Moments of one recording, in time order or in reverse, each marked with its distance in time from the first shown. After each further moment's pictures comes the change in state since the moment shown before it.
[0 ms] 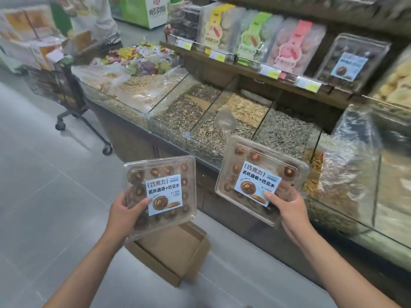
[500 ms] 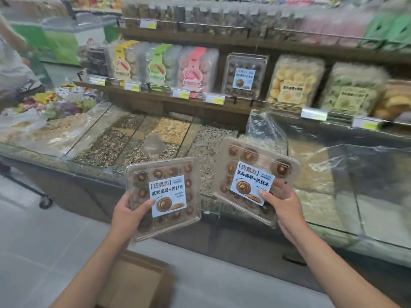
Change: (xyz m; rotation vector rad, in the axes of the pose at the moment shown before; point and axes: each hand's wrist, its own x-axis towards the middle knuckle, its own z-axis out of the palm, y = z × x) left_hand -0.042 0.060 0.265 0.109 -0.261 0.149; right_hand 0.038 -0.051 -0.236 0.047 0.245 -0.094
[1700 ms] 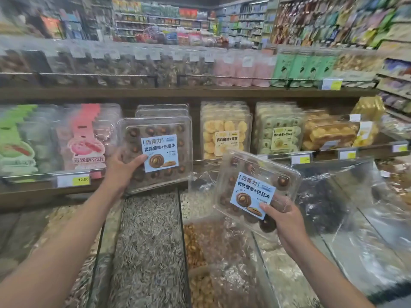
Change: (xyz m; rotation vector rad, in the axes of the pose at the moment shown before) left_hand 0.410 0.225 0.326 0.024 -0.442 0.264; right_hand 0.241 -0.094 -0.041 0.109 0.474 -0.091
